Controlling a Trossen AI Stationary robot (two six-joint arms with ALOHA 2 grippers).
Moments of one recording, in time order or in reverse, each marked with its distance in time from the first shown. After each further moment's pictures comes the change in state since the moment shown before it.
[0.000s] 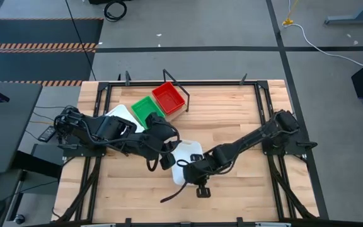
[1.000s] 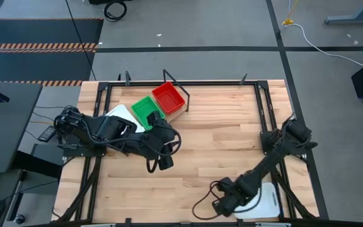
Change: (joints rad) left arm 0.003 0.000 0.000 -0.002 0.001 0.165; right arm 0.350 -0.015 -0.176 -0.121 -0.070 1.542
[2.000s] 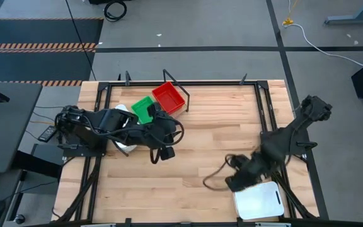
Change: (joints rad) left arm 0.066 -0.001 0.013 -0.024 -0.013 0.096; right arm -0.081 -0.449 0.001 -0.263 -0.042 -0.005
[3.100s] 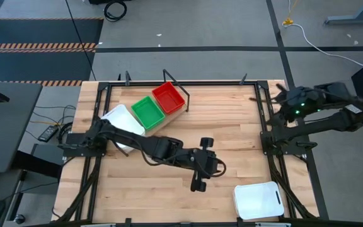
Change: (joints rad) left arm 0.001 0.366 0.006 0.580 0.389 0.382; right arm -0.696 -0.762 -0.011 -0.583 0.227 -1.019
